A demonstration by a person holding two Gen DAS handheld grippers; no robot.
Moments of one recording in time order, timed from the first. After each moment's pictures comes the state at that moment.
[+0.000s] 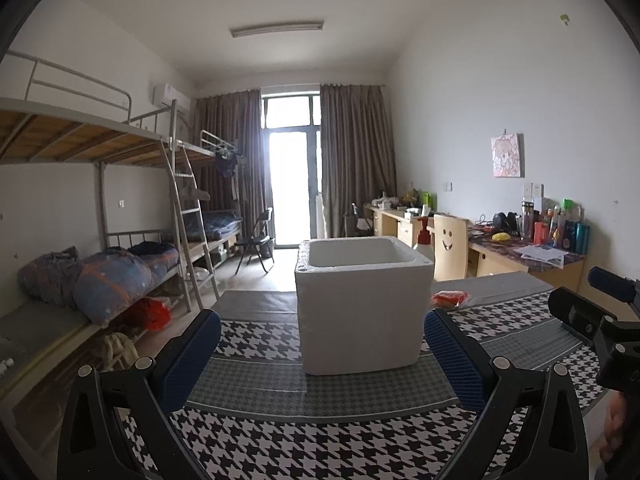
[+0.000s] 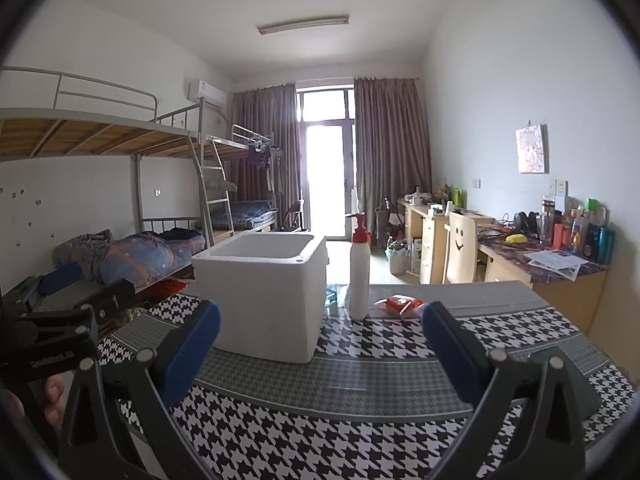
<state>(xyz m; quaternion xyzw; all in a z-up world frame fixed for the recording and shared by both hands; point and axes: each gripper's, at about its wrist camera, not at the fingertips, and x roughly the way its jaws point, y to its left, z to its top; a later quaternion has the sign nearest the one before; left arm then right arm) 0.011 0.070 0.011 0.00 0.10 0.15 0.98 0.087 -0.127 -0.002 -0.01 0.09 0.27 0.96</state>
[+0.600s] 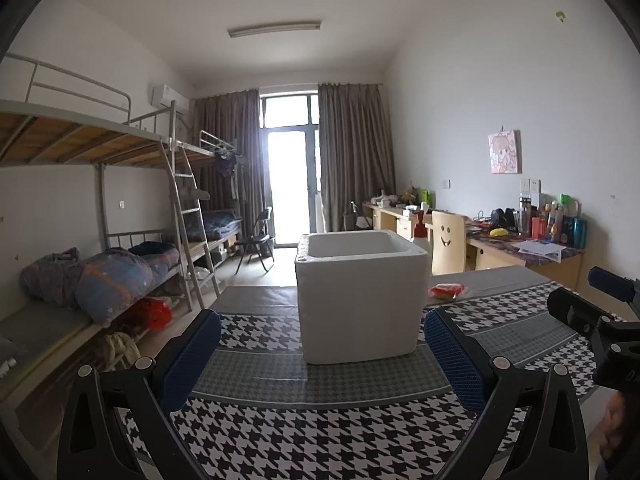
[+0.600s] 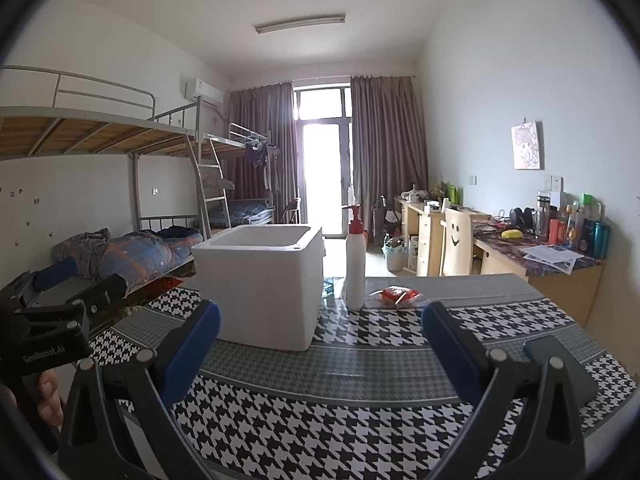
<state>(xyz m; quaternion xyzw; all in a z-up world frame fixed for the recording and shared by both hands) 0.001 0.065 0.004 0.01 0.10 0.15 0.98 0.078 -0.133 -0.013 -0.01 0.09 0.26 0.96</state>
